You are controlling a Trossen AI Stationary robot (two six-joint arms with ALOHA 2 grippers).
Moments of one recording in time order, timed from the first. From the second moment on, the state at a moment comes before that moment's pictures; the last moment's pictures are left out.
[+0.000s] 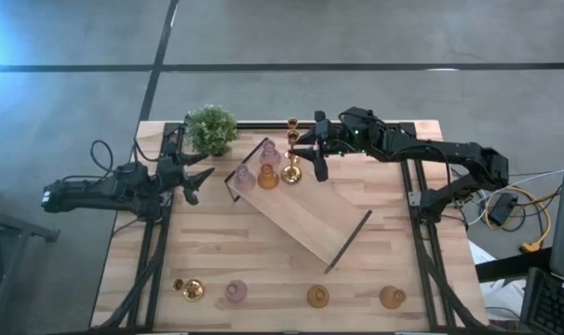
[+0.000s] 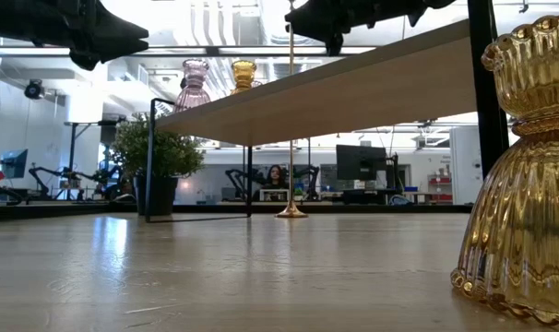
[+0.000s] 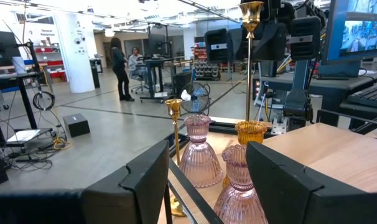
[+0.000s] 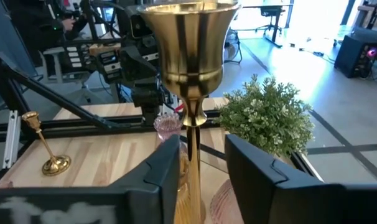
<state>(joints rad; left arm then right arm) 0.01 0.32 0.34 0.01 -0.44 0.08 -0.30 1.41 1.14 0.09 -0.27 0.02</state>
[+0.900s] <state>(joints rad) 0.01 0.32 0.34 0.01 -0.44 0.08 -0.30 1.14 1.12 -0.45 -0.07 -0.04</state>
